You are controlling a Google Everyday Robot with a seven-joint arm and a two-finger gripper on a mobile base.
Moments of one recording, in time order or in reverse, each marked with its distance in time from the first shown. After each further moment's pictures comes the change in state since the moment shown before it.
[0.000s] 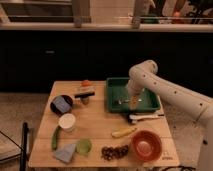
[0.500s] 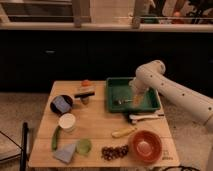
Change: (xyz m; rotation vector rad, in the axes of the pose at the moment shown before) arm 0.019 -0.014 -0.006 0.084 -0.041 0.020
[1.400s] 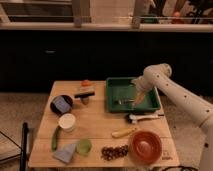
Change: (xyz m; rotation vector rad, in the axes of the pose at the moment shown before) arm 0.021 -0.028 0.038 0.048 -0.095 0.003
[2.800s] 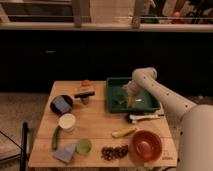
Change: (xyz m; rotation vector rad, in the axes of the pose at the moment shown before) arm -0.029 0.019 0.070 -0.135 -0.025 -0.050
